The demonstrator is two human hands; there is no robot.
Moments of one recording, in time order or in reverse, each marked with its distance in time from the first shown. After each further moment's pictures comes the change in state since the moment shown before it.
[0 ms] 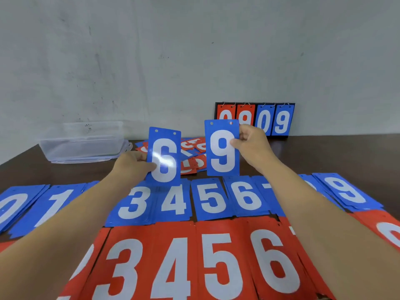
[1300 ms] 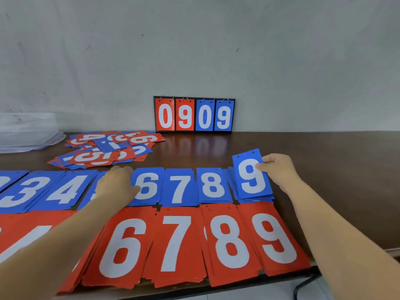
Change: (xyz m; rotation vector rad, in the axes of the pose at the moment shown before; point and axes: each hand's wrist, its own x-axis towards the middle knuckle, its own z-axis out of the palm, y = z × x) left_hand -0.072 0.054 0.219 0.919 0.090 0.064; right_hand -0.011 0.223 -0.256 0.000 0.086 0.410
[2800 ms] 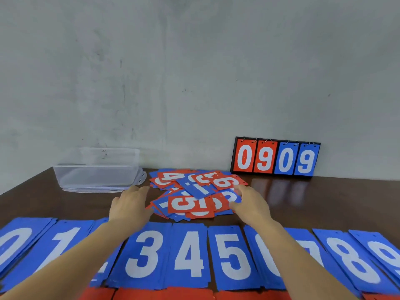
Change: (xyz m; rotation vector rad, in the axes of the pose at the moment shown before) left_hand 0.127 -0.244 -0.063 0.004 0.082 0.040; right_hand -0.050 -0.178 0.331 -0.605 -0.146 -0.346
